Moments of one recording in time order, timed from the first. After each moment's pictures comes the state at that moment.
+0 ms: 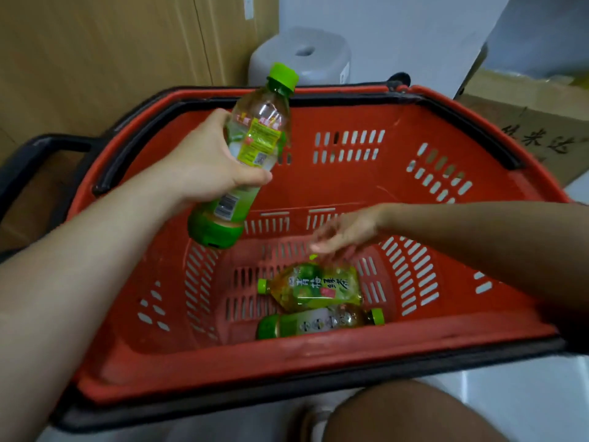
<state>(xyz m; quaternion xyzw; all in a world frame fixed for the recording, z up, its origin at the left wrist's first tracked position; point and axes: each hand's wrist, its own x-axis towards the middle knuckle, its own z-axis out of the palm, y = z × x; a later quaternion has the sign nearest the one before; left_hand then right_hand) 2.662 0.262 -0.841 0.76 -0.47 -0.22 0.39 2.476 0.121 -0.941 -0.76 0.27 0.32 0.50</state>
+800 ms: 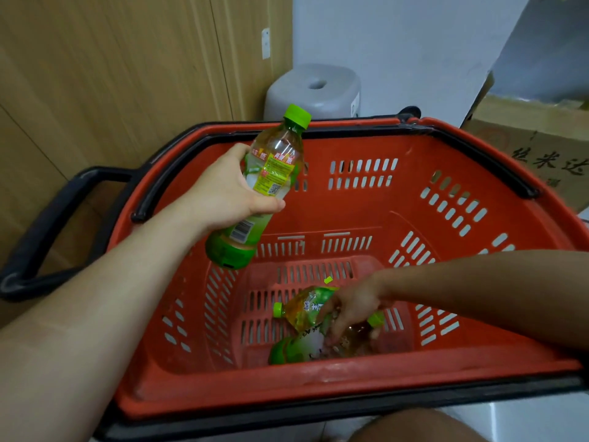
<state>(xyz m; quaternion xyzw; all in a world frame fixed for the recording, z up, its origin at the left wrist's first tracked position) 2.675 0.262 -0.843 0.75 -0.48 -0.22 0.40 2.479 0.174 -0.971 -0.74 0.29 0.43 0.41</state>
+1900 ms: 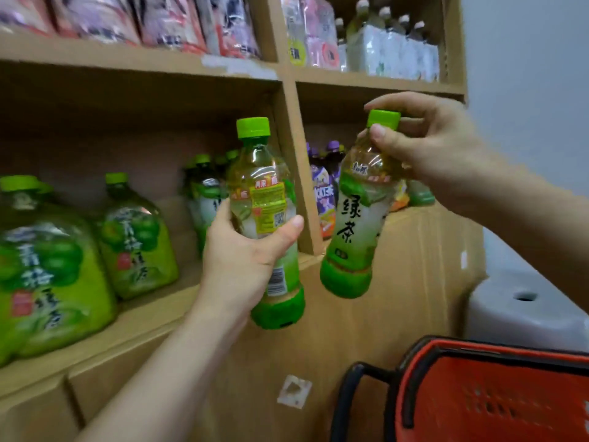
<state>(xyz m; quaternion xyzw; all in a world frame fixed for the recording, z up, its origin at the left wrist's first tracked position) 2.744 0.487 -0.586 0.63 -0.36 0.16 0.67 2.647 0.290 -0.524 -0.73 -0.10 -0.48 0.48</state>
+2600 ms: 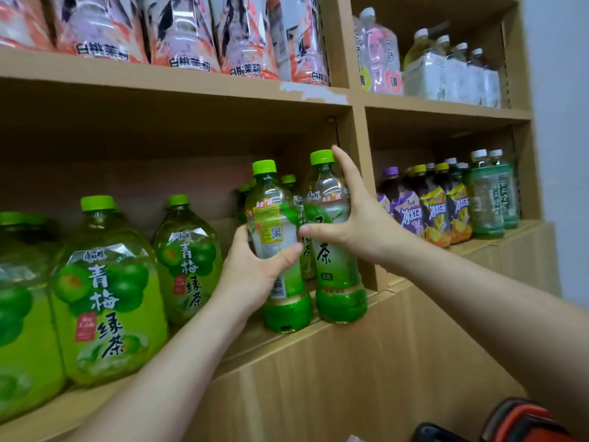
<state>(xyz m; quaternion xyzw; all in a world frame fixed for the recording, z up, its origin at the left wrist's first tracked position) 2.852 0.527 -0.572 0.71 -0.30 0.12 0.63 2.786 0.359 -0.541 -0.81 -0.14 -0.38 0.42</state>
